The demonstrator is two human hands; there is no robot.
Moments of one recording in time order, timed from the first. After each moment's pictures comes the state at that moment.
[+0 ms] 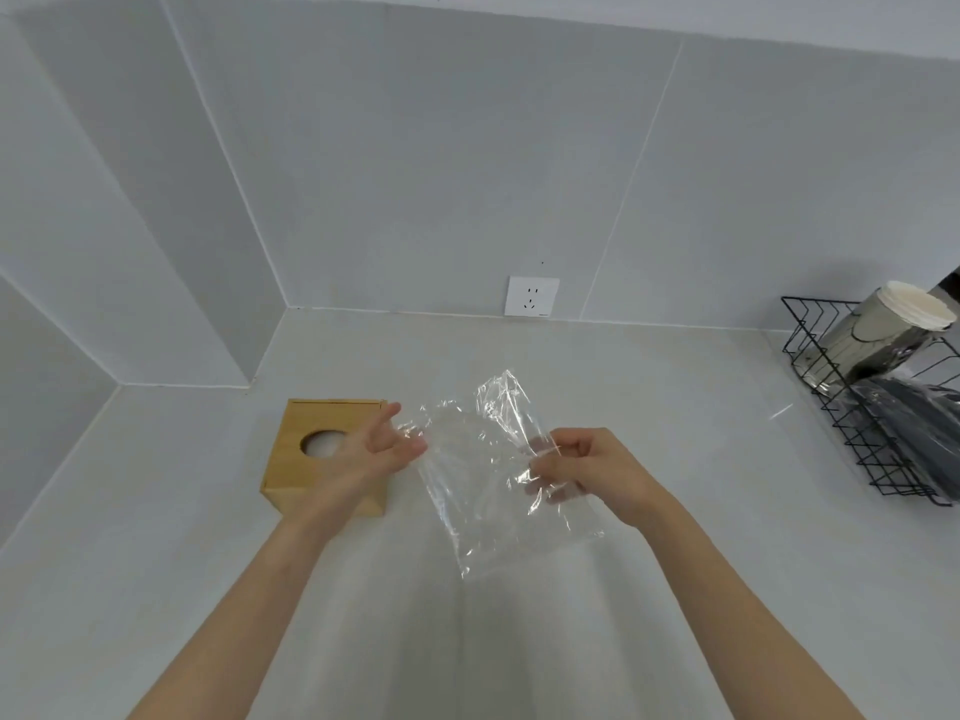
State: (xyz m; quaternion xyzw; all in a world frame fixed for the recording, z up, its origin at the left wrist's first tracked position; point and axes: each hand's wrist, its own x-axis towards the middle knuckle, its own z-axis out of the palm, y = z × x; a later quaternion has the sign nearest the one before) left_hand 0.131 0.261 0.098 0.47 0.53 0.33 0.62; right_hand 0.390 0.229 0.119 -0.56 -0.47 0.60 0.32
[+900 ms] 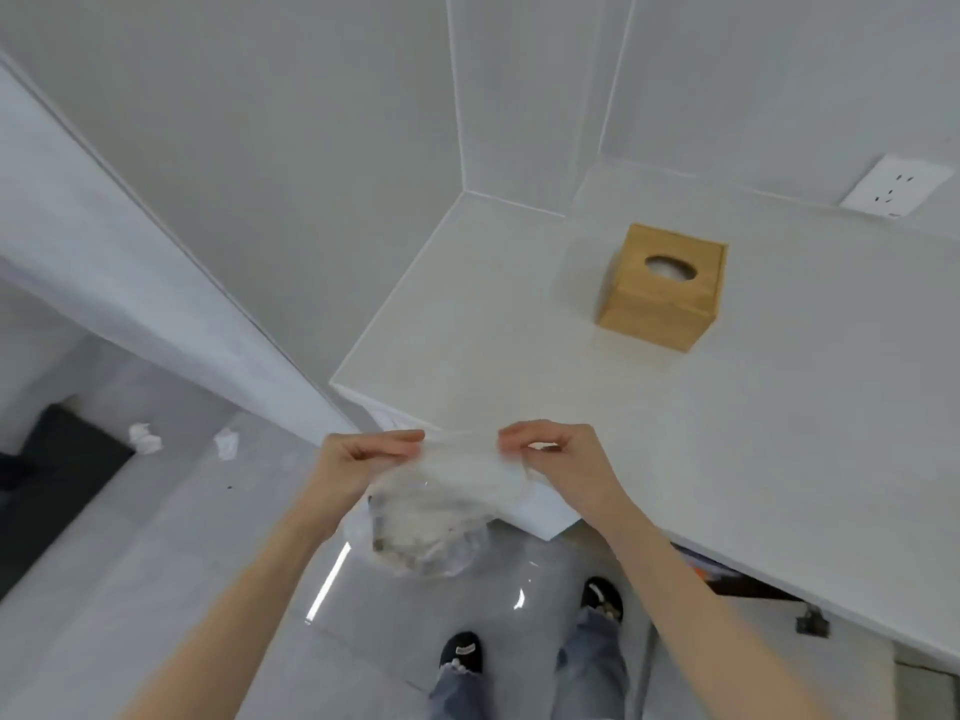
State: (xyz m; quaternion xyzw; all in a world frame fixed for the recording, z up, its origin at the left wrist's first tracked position) left_hand -0.162 -0.006 0.048 0.36 0.68 0.41 0.50; right_hand 0.061 0.069 0.037 -0.49 -0.53 0.64 0.27
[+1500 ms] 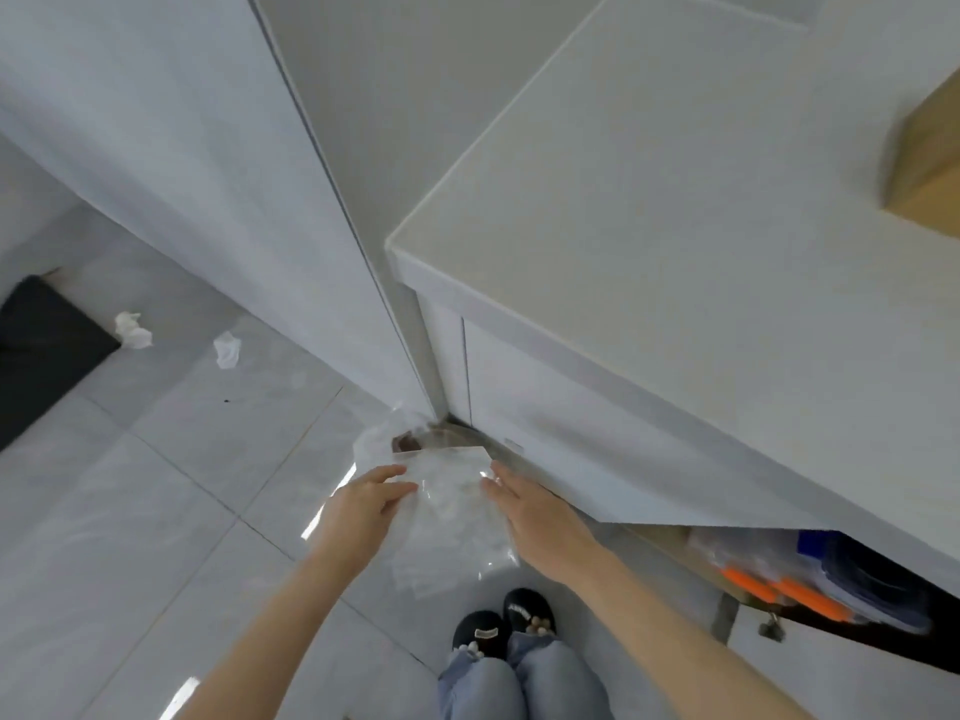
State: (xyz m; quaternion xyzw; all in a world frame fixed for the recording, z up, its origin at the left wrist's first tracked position) left_hand -0.261 -0.075 -0.249 0.53 0.79 0.12 0.27; right_hand -0.054 0.020 -0.247 -0.32 -0.88 0.32 -0.13
